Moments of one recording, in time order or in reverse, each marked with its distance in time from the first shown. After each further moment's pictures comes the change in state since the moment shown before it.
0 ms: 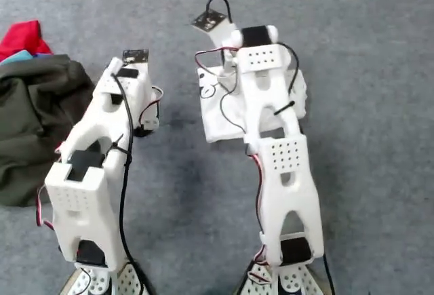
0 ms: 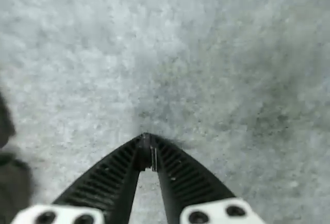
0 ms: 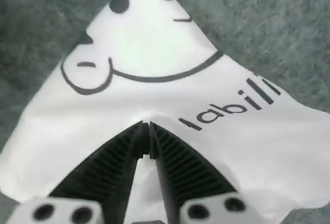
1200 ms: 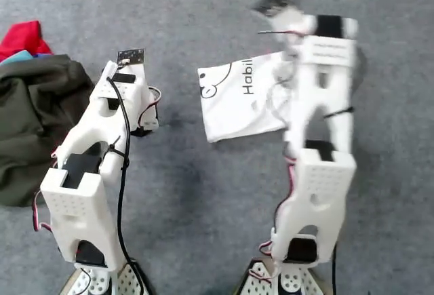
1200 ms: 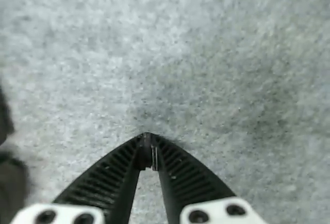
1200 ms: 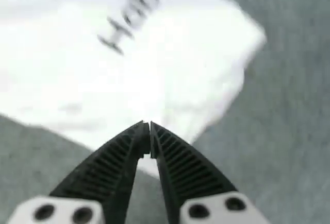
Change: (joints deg) left arm -0.8 -1.3 2.8 -2.9 1.3; right arm 10.0 -24.7 23.9 -4.4 7.6
